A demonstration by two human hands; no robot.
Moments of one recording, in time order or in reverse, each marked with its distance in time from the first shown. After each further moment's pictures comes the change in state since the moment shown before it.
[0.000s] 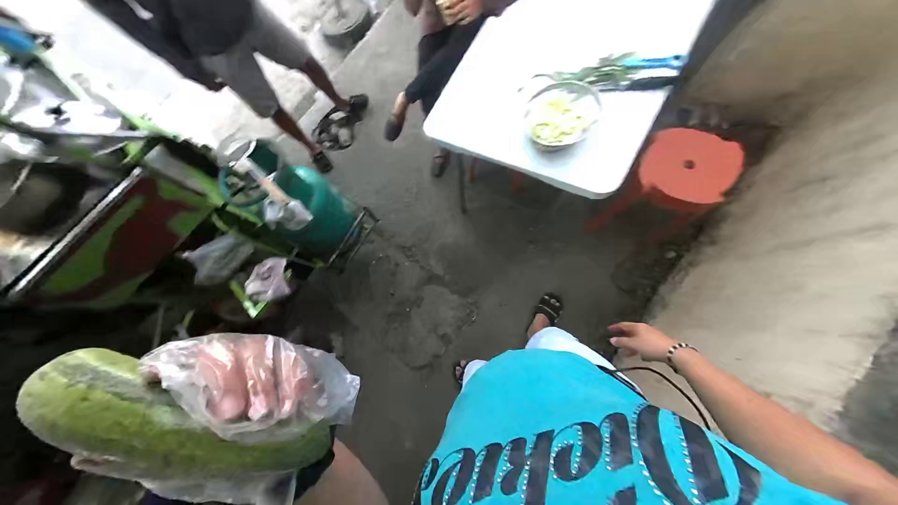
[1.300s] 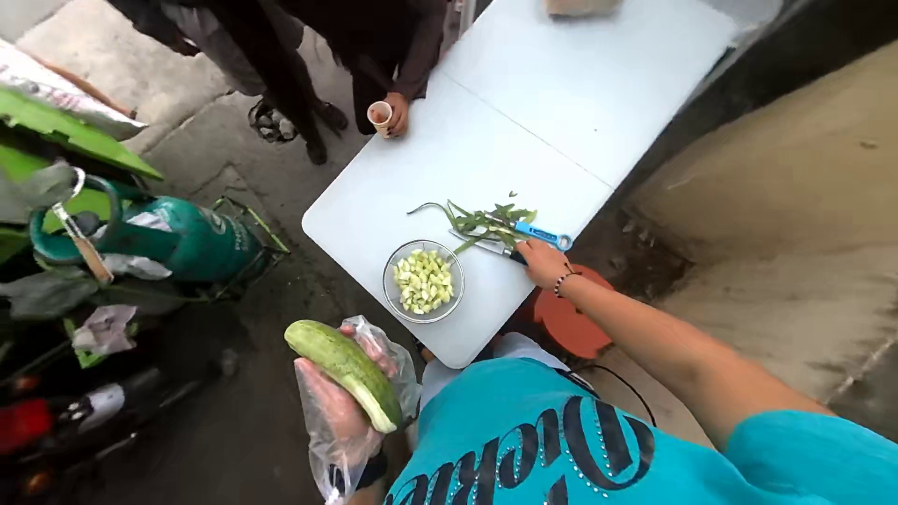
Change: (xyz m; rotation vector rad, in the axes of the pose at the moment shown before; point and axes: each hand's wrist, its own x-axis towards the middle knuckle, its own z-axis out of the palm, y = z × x) left_hand 0.300 -0.507 0.039 0.351 0.646 -0.082; right_hand 0.256 -0.236 -0.538 -0.756 0.350 -0.642
